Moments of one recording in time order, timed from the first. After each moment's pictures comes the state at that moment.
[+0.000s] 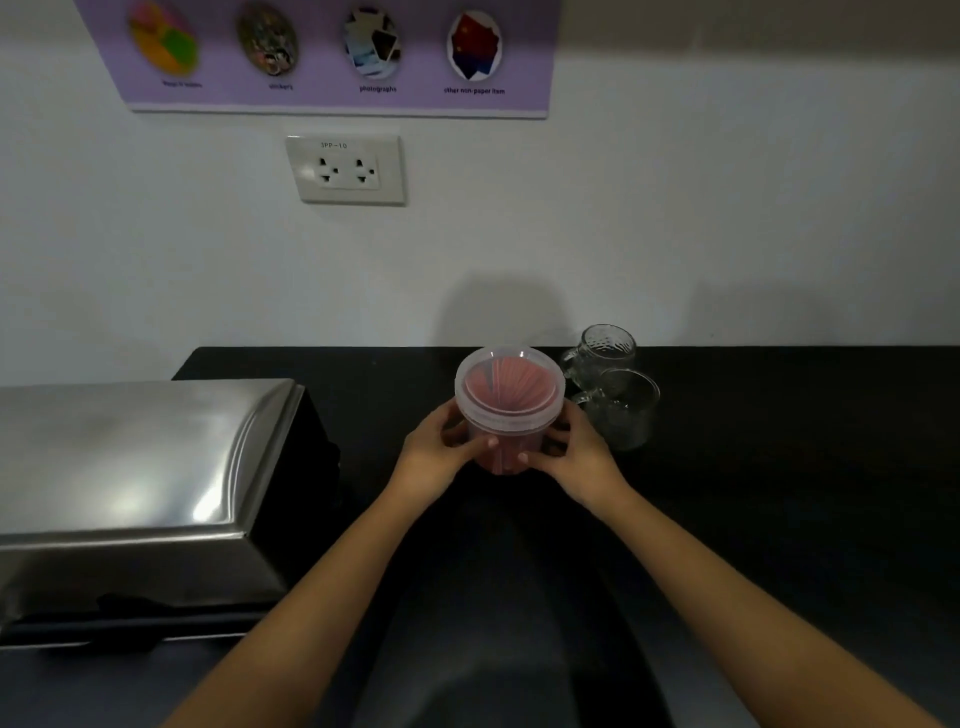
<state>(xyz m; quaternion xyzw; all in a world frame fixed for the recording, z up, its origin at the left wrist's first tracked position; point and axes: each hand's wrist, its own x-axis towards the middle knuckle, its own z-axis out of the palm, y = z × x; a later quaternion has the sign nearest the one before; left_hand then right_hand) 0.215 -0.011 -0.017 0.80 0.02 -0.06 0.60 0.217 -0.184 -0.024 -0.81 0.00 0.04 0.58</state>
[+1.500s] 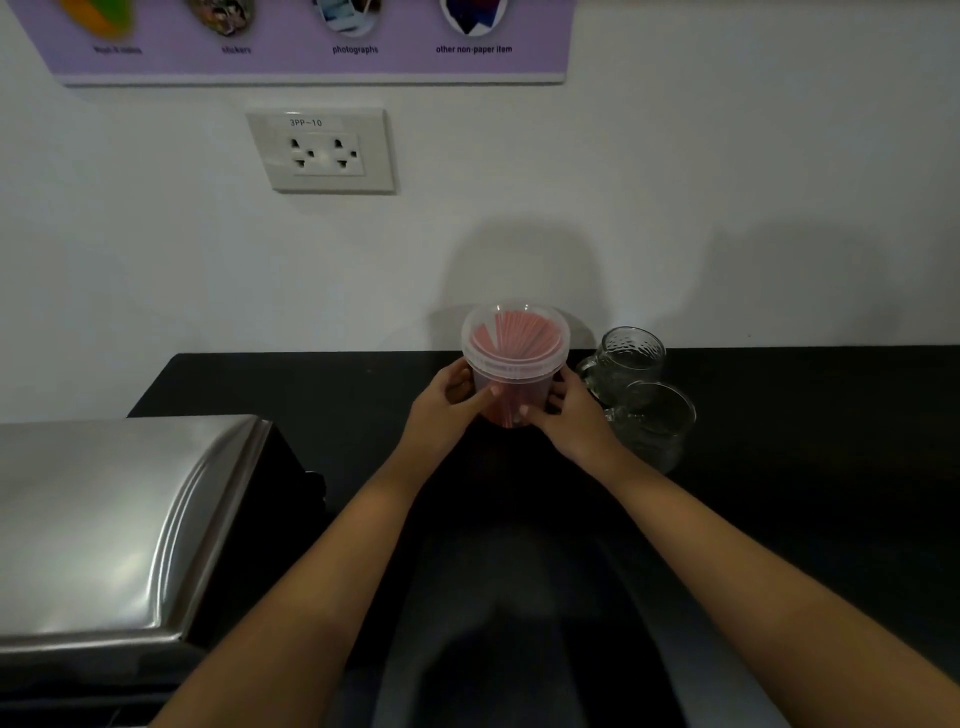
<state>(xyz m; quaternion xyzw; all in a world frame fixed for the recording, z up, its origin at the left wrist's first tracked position) 0.296 -0.015 -0.027 0.78 0.04 -0.02 0.63 0.295 -0.173 -0.025 -0.83 -0.01 0.01 0.56</state>
